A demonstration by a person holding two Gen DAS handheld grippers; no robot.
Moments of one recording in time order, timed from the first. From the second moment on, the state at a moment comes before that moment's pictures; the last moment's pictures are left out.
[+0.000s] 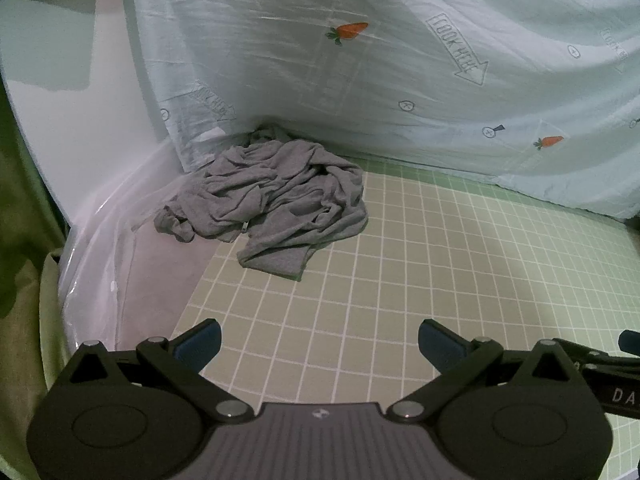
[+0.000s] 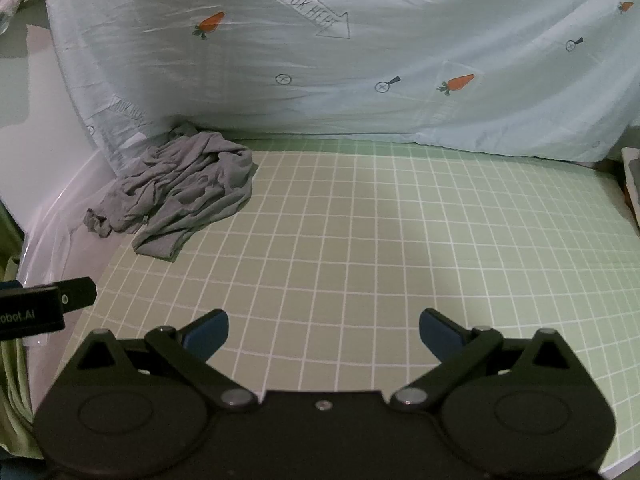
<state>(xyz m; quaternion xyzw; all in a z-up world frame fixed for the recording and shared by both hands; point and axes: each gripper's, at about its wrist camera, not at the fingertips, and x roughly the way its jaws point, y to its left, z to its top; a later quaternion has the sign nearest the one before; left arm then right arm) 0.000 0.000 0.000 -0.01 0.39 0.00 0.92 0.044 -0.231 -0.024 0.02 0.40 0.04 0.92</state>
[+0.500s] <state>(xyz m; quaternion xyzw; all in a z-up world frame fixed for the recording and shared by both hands) 0.009 -0.003 0.001 -0.01 0.39 0.00 0.92 0.050 -0.234 -0.025 0.02 0.40 0.04 0.92</state>
